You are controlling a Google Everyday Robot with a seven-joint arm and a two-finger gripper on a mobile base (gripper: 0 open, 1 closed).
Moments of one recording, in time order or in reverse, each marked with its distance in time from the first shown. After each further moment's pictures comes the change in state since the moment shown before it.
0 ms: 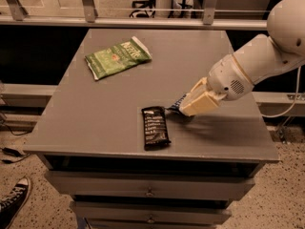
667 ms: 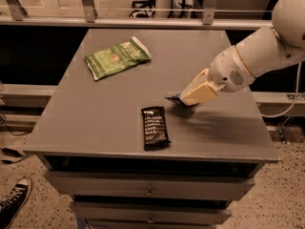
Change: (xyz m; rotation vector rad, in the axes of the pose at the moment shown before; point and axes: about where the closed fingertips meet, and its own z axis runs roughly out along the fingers) arm -0.013 -0.019 -0.014 0.094 -0.026 0.076
